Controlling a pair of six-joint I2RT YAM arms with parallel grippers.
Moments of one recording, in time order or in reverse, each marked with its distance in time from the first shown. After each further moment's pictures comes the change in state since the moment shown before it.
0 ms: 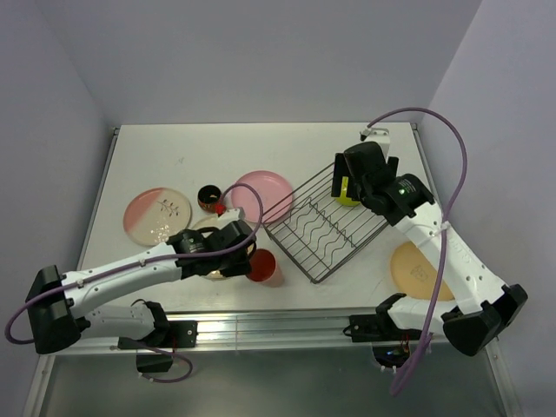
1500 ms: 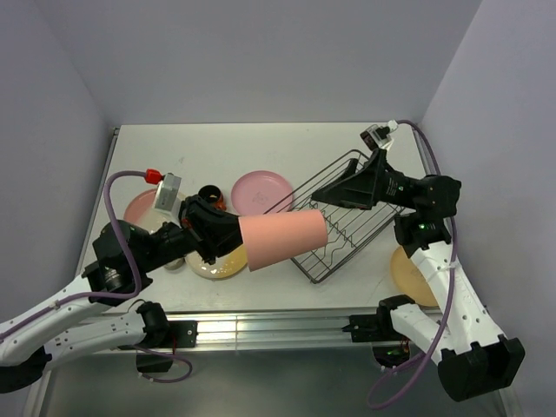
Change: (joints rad) left arm 0.000 -0.488 0.026 0.912 0.411 0.493; right arm -0.333 -0.277 -0.456 1.490 -1.681 1.123
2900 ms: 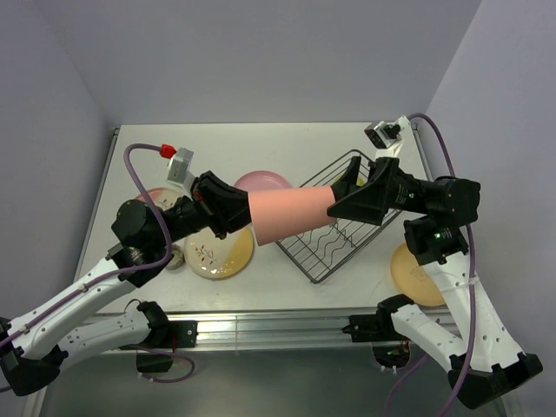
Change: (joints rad) left arm 0.184 0.174 0.018 0.257 0.202 -0.169; right arm 0.127 -0.076 0.171 -0.149 0.027 -0.100
